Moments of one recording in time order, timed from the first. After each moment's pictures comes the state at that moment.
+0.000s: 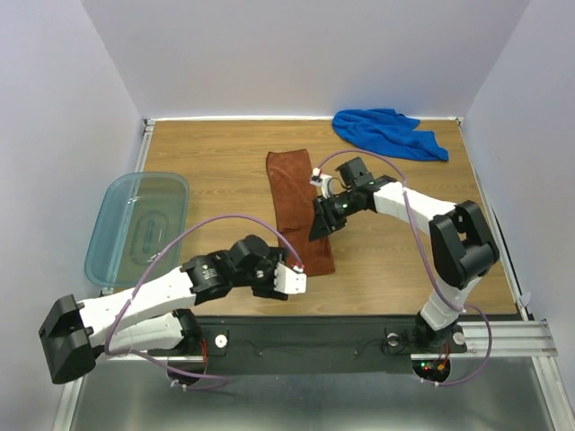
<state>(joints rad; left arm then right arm) -1.00 0.92 0.60 -0.38 0.13 0.72 0.47 1.74 1.18 -0.50 -0.81 0.04</state>
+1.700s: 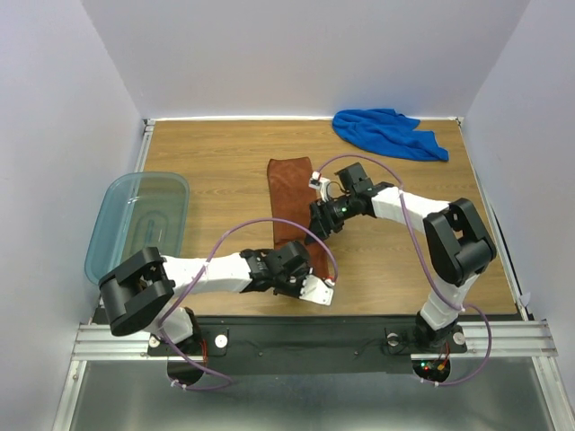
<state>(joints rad) -1.12 1.43 0.69 -0.26 0.14 0.77 0.49 1.78 1.12 -0.34 -0.86 0.06</state>
